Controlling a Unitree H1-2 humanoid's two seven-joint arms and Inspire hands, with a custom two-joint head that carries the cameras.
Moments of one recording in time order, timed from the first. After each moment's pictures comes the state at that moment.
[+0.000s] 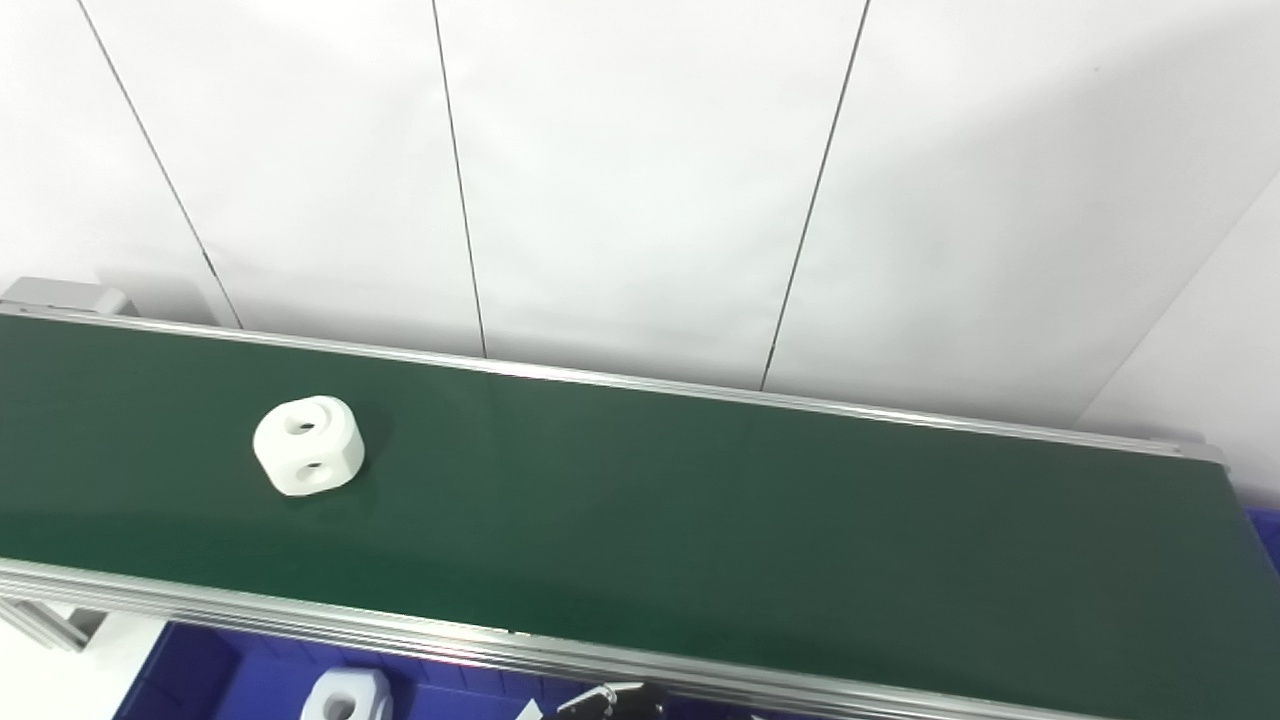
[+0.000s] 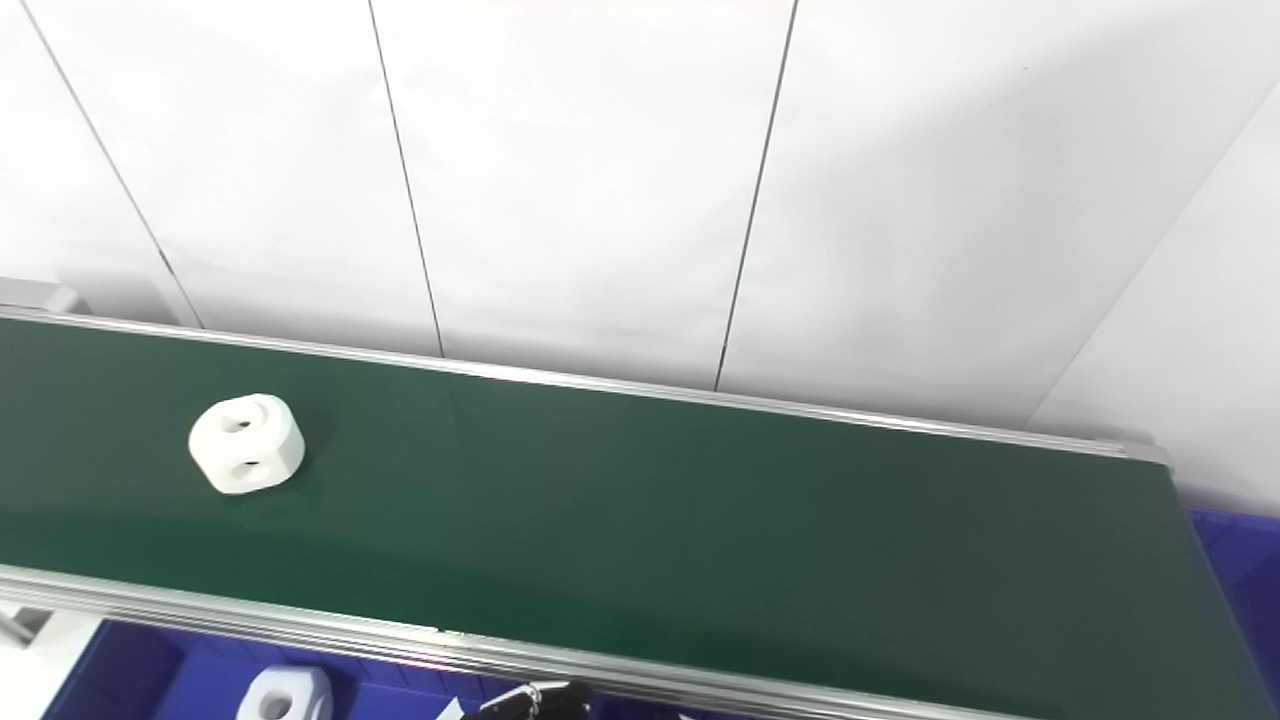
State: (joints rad) left arm 0.32 0.17 -0.49 0.23 0.10 -0.44 0.11; right arm 0.17 -0.24 0.51 0.35 -0.04 -0.42 0.01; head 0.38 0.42
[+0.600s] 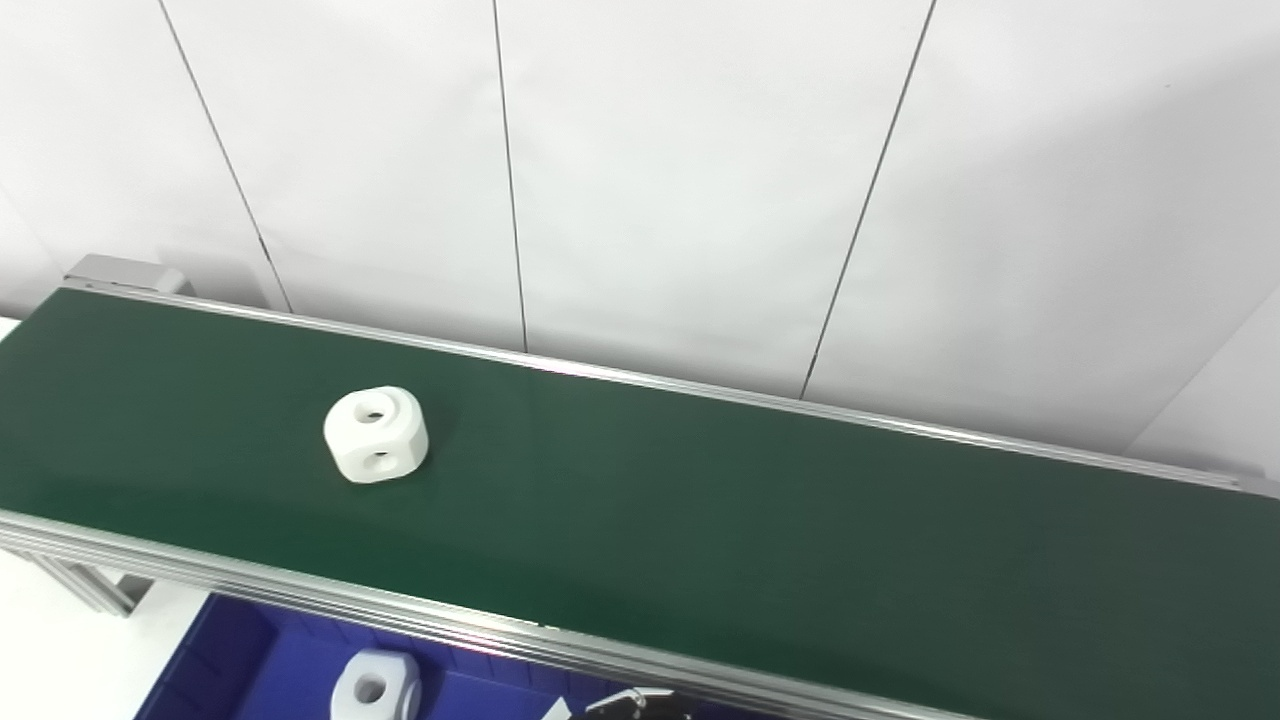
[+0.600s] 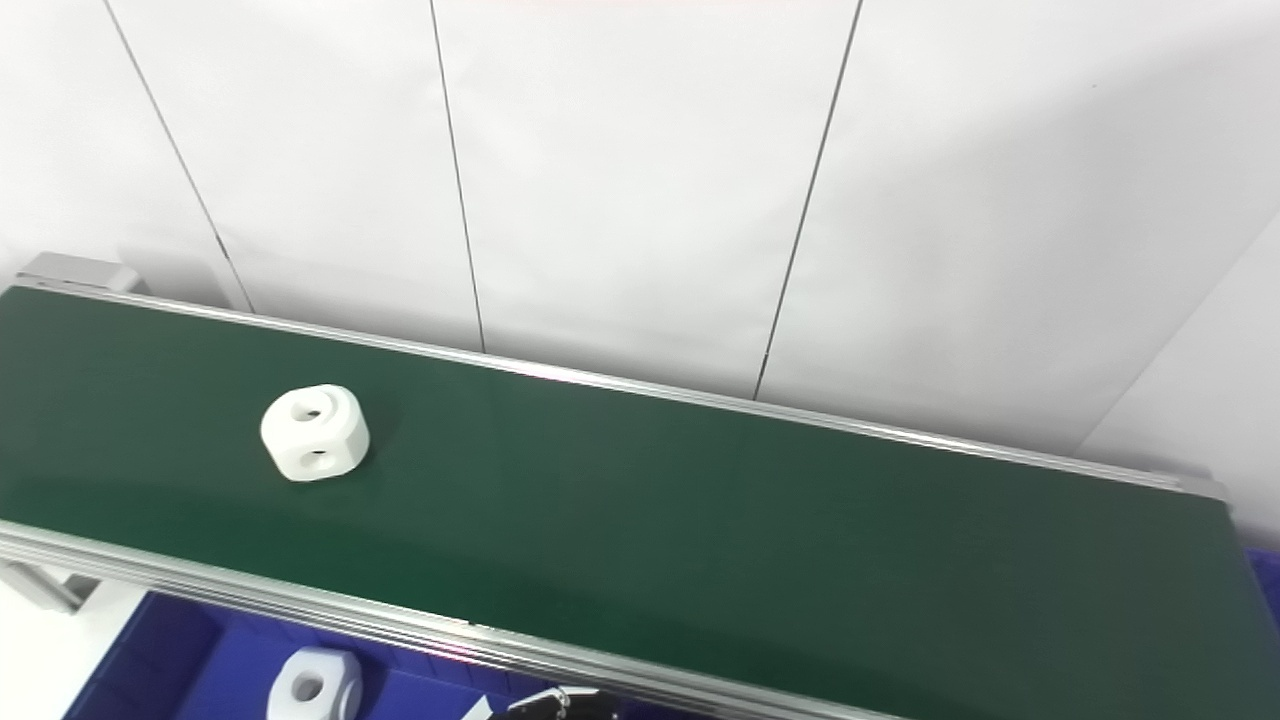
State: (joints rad) left arm 0.31 0.20 -0.56 0.22 0.11 -0.44 0.19; right arm 0.19 -0.23 0.45 0.32 -0.03 -0.42 0.08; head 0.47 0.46
